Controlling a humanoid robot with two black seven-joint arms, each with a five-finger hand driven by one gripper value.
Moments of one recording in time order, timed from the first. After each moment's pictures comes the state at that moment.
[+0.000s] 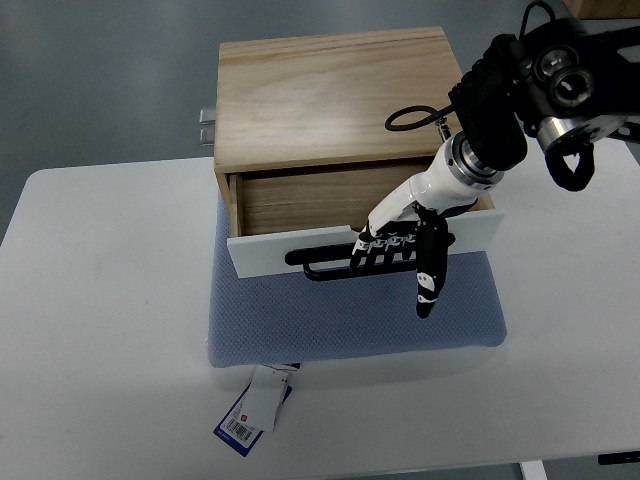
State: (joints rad) left arm -0.02 0.00 -0.07 -0.26 0.01 0.05 0.07; right arm 1.78 -0.59 -0.21 1.65 -0.31 0.61 -0.61
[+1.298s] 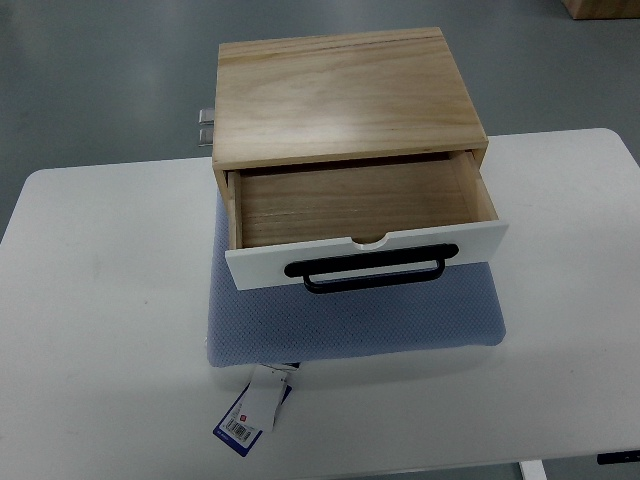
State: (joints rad) left arm -0.02 0.00 -0.06 -0.27 0.01 0.06 0.07; right arm 1.02 -0.53 1.11 0.72 -0.24 0.46 -0.12
